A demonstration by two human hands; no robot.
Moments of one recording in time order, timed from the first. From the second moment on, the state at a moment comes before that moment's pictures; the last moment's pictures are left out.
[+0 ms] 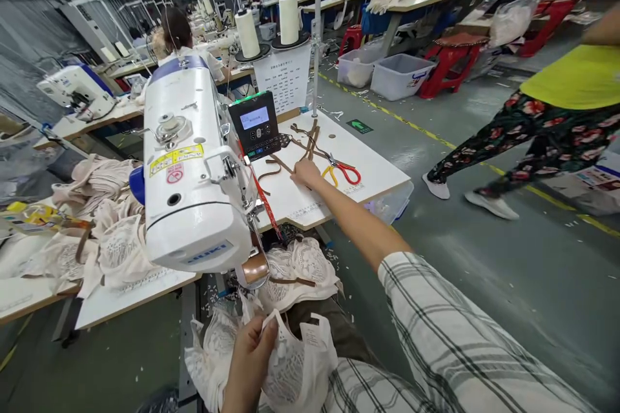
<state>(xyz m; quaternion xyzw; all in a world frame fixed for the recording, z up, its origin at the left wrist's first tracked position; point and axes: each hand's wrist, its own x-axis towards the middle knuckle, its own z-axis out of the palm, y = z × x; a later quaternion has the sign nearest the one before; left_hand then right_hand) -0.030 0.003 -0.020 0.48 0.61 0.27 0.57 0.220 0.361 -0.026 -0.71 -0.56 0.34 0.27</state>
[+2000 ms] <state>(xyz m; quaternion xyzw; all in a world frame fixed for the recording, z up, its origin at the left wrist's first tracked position) -0.007 -0.003 -0.014 0.61 0.59 0.44 0.29 0.152 0.080 -0.008 -0.39 -0.39 0.75 0.35</state>
